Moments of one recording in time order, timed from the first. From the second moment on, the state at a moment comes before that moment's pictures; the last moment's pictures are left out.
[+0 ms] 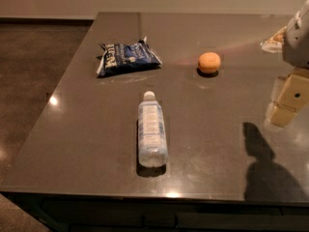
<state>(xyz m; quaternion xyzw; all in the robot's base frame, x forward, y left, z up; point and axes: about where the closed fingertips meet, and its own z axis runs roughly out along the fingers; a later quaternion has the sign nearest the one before) 0.438 -0.217 0.976 -0.60 0.78 -0.03 0.16</state>
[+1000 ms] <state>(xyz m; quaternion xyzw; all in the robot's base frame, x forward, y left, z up) 0.456 -0.171 0.969 -0.67 0.72 -0.02 0.17</state>
